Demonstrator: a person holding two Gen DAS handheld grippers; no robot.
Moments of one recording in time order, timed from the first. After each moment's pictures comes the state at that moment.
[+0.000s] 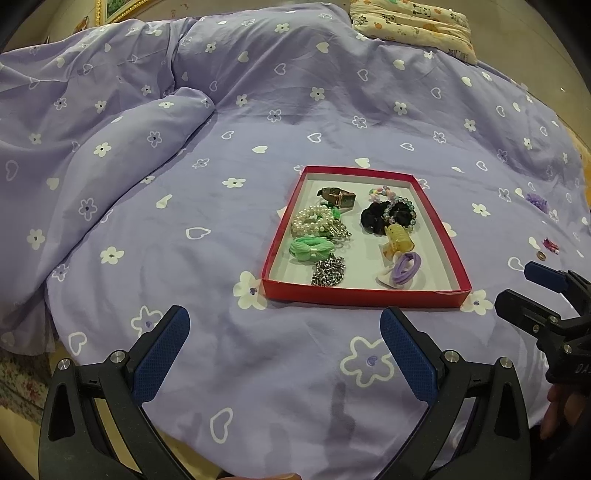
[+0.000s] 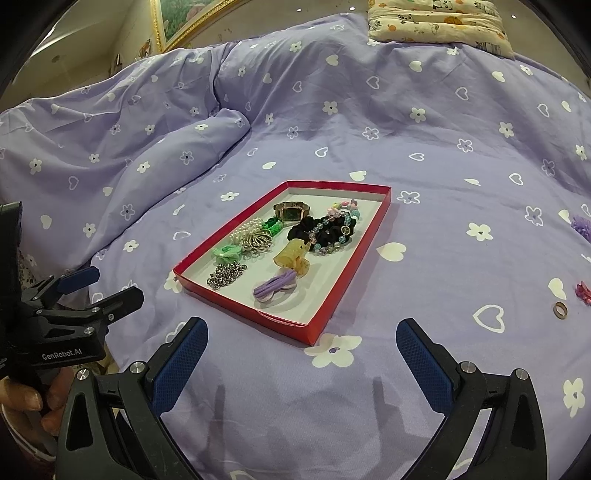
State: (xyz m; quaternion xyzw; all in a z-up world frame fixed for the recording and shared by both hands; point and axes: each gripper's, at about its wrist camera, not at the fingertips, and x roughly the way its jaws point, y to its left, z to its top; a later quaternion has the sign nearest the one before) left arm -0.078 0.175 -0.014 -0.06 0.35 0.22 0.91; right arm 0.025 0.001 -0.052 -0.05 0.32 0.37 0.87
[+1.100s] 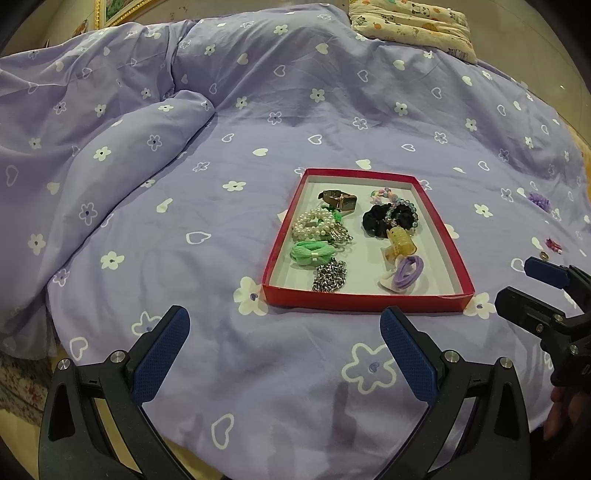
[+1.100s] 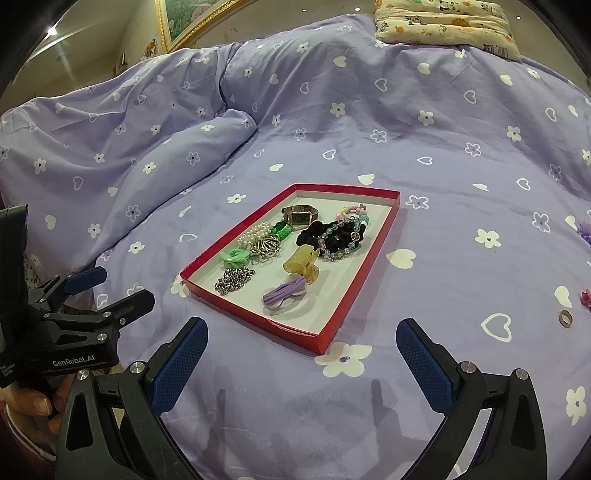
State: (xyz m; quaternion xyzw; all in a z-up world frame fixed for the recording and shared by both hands) left arm -0.073 0.176 -0.015 -0.06 0.35 0.22 0.91; right arm 0.025 0.008 -0.050 -0.05 0.32 0.38 0.86
